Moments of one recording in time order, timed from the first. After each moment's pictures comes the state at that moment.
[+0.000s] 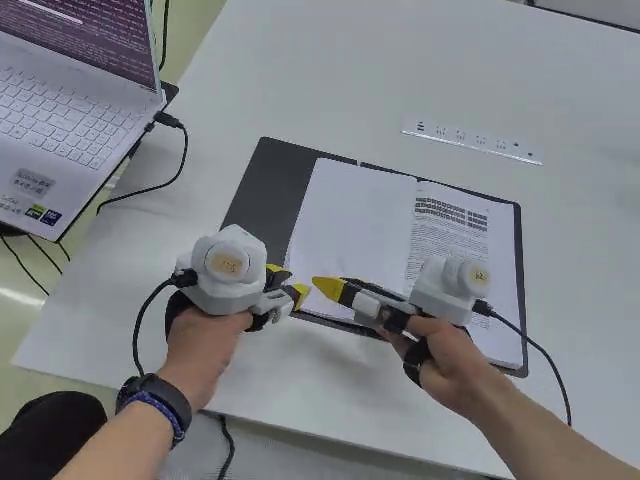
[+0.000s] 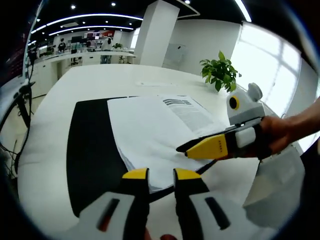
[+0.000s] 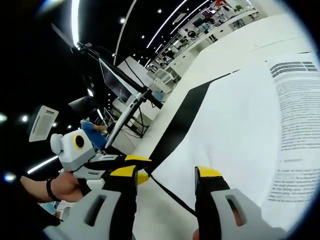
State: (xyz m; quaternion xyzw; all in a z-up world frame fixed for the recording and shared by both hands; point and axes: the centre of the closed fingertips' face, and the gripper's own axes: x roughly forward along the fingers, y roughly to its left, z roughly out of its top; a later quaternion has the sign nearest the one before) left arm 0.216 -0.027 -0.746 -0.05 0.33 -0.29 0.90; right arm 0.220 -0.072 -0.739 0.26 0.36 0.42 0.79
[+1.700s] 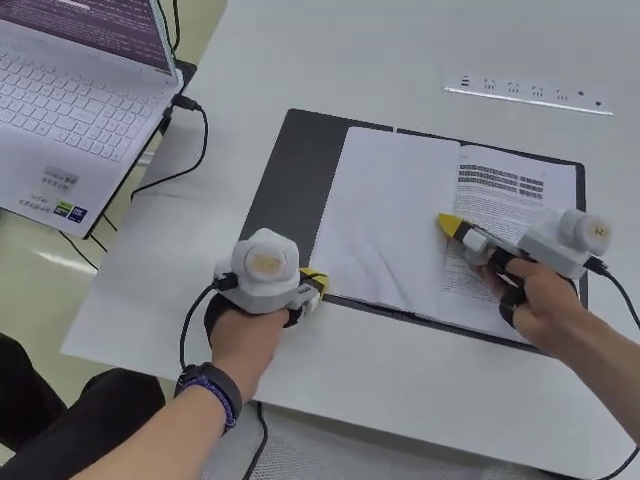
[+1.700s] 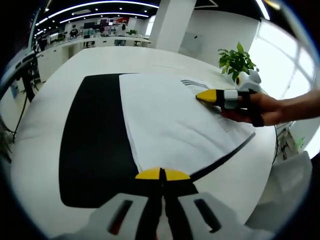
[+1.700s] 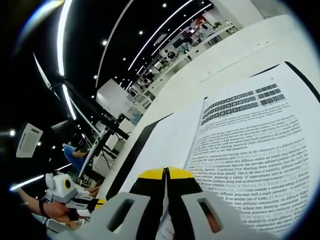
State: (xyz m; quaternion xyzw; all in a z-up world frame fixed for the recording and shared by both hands) left arm 0.216 -0.016 -0.791 -0.06 0.39 -0.22 0.89; right arm 0.326 -0.152 -0.759 0.29 0.31 0.33 0.84
